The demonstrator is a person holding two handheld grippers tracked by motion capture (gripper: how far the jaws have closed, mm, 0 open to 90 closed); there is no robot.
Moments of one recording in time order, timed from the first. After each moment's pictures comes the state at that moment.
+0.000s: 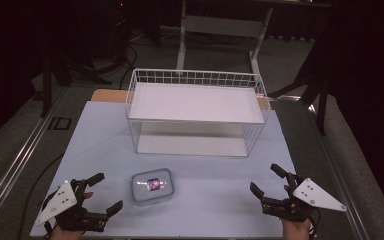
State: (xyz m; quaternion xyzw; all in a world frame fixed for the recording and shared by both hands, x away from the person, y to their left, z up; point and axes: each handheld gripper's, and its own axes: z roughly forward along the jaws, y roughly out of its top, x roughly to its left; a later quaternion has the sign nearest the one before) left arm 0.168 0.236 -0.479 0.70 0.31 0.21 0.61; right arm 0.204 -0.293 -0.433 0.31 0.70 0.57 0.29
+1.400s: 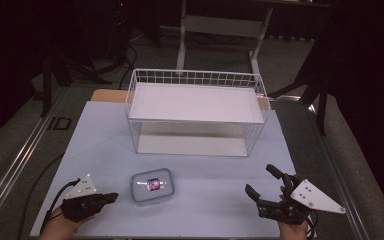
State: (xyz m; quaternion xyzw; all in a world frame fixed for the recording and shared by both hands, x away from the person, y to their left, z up) left arm 0.208 0.248 -0.517 0.84 0.35 0.10 0.41; right arm 0.196 -0.279 -0.425 0.30 0.70 0.59 0.27
